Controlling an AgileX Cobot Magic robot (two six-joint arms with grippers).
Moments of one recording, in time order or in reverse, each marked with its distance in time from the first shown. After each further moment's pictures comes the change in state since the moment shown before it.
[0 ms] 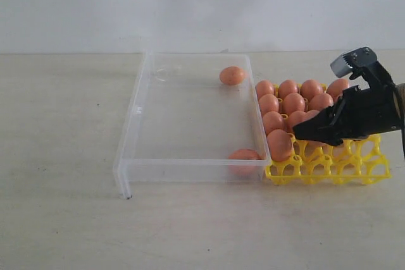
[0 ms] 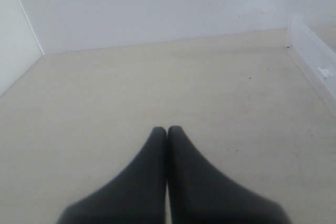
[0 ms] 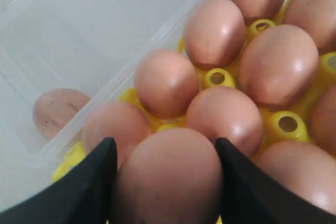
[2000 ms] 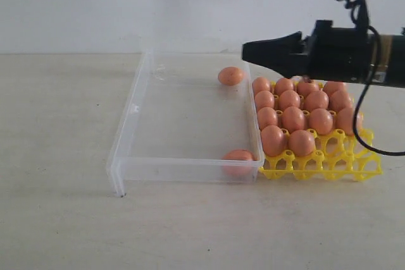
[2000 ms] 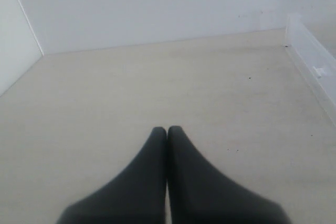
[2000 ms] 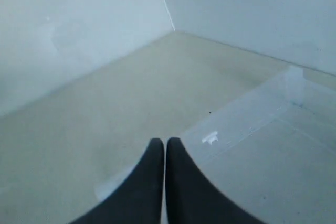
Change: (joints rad) left arm 0.000 0.000 0.000 0.000 0.000 0.000; right arm 0.195 -0.089 -0.049 0.440 -0.344 -0.125
